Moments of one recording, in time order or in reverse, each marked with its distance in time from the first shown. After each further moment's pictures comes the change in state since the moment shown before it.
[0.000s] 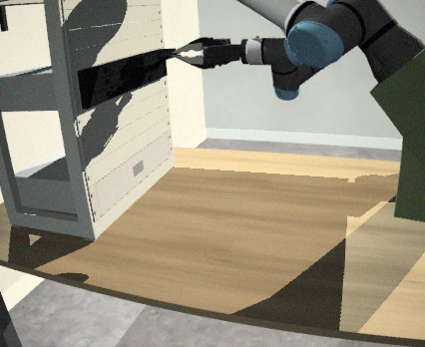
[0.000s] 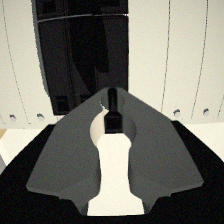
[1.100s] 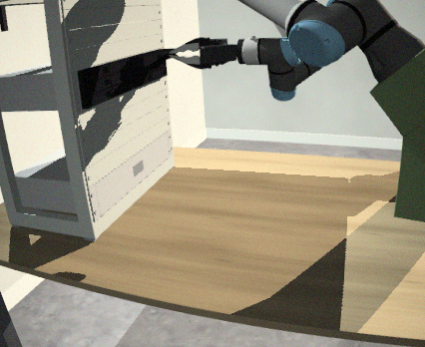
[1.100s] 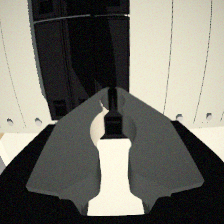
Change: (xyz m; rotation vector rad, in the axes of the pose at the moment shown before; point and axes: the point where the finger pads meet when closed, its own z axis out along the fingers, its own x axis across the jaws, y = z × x) arm 0.000 0.000 0.010 0.000 0.000 0.000
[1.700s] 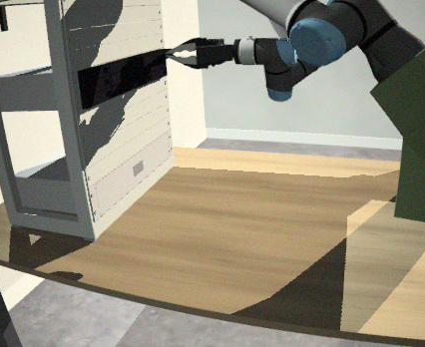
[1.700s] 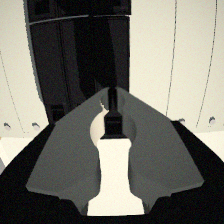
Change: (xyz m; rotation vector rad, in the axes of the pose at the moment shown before) arm 0.000 0.000 0.010 0.000 0.000 0.000
